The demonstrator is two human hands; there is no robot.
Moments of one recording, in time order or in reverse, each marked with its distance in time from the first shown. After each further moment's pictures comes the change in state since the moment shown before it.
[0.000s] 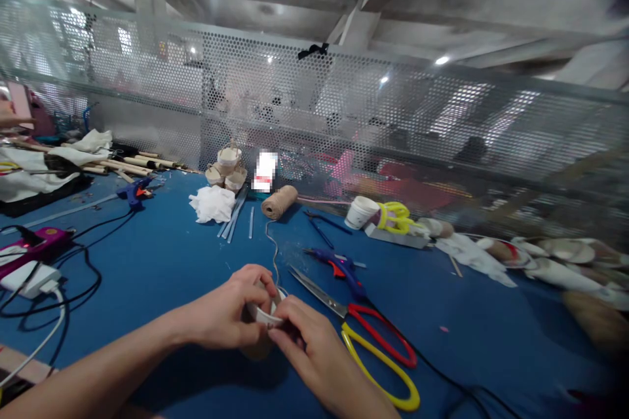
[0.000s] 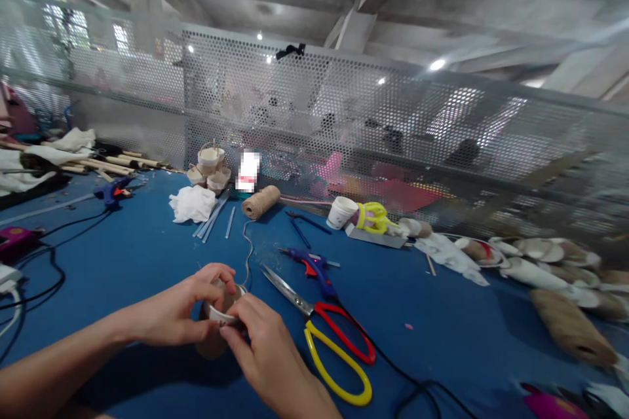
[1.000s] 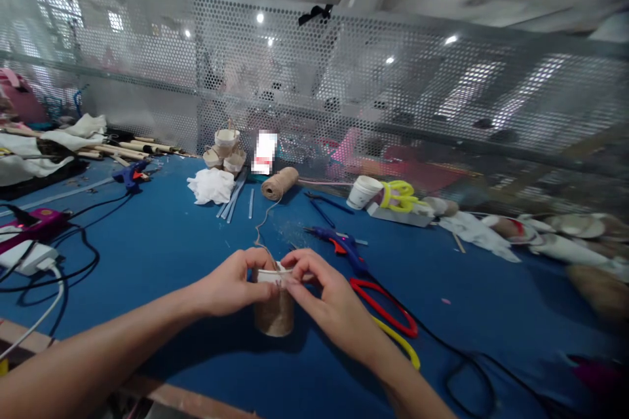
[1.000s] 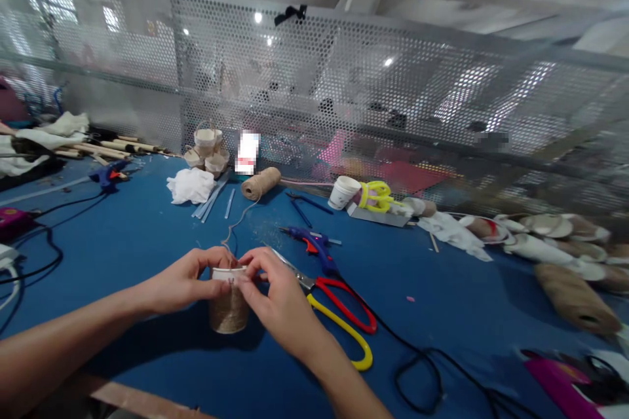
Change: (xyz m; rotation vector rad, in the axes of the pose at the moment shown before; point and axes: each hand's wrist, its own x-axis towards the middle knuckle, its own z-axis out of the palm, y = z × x) left_hand 0.009 -0.003 0.013 -0.282 0.160 -0.169; right_hand 0.007 0.010 -0.013 0.202 0.165 0.094
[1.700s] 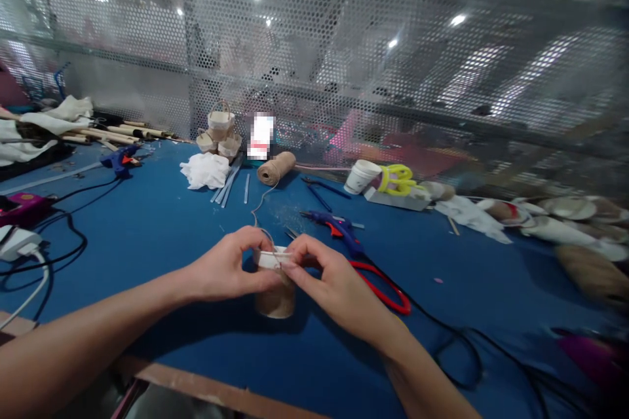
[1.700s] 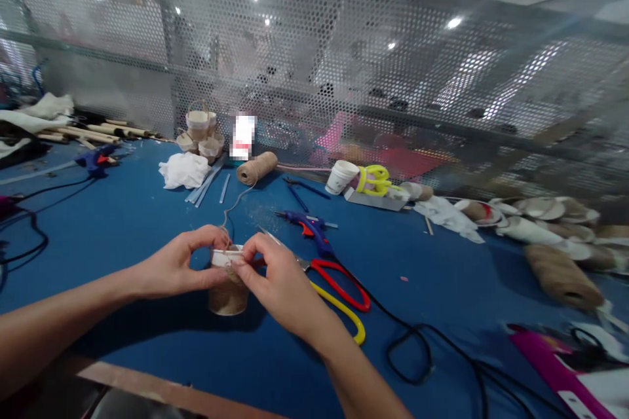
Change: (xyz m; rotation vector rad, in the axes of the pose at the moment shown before) left_hand -0.002 -0.003 0.000 0.236 0.052 0.099; right_hand -0.004 -0.001 -0.008 -0.075 -0.084 0.061
